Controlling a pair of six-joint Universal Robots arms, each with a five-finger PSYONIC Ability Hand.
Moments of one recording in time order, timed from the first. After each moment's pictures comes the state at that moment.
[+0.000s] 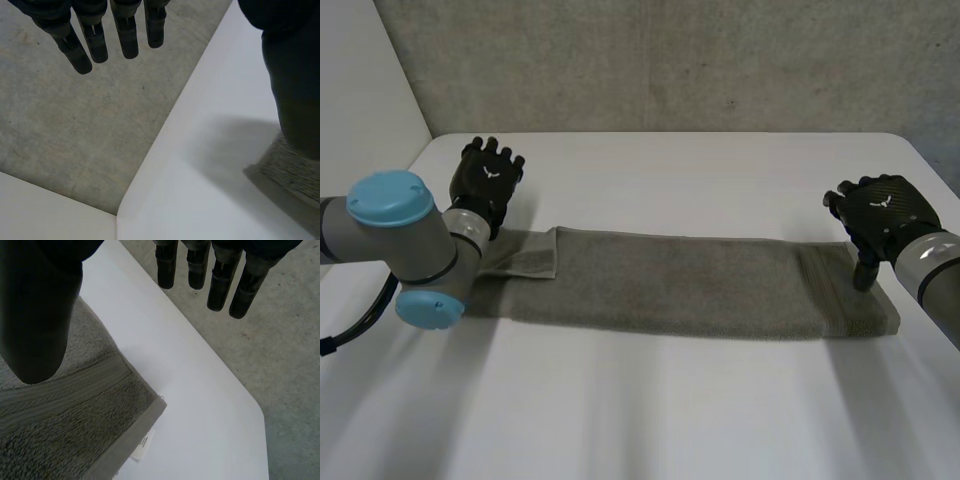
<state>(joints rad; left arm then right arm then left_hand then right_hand) 4.44 -2.34 -1.26 3.58 -1.52 3.90 1.74 -1.29 1.62 -0.05 1.42 2.54 0.28 0.27 0.25 0.28 0.23 0.23 0.25 0.25 0.26 0.06</state>
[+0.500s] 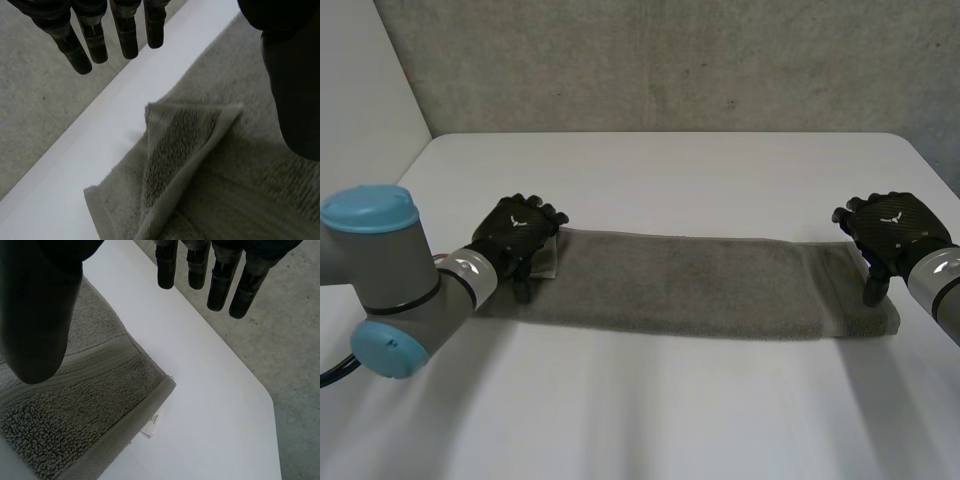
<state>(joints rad) 4.43 -2.16 -1.50 3.37 -1.30 3.71 1.68 -1.30 1.68 -0.06 1.38 2.53 0.28 0.27 0.25 0.28 0.23 0.23 0.25 0.25 0.26 0.06</state>
